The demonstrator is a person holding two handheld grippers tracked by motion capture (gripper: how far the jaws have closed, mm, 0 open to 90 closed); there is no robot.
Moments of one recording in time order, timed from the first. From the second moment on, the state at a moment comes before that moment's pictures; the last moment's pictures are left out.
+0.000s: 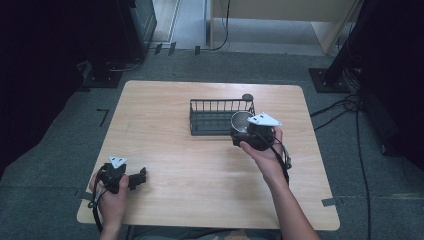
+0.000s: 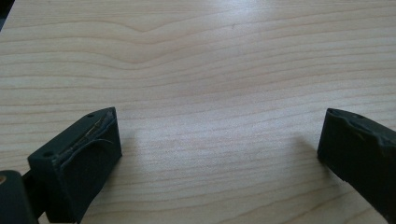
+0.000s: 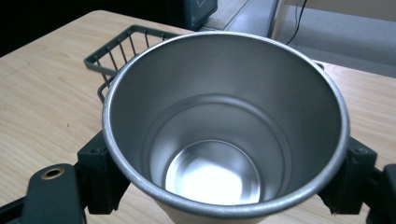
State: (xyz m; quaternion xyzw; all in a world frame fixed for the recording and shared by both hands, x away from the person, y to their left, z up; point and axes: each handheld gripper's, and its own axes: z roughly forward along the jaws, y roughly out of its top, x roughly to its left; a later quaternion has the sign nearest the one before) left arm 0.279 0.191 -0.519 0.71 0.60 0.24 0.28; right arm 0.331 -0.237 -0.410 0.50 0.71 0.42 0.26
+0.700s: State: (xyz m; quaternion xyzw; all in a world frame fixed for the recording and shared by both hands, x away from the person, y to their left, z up) left arm 0.279 0.191 -0.519 0.71 0.60 0.24 0.28; right arm 0.367 -0.234 -0.380 0.51 0.69 0.43 0.28
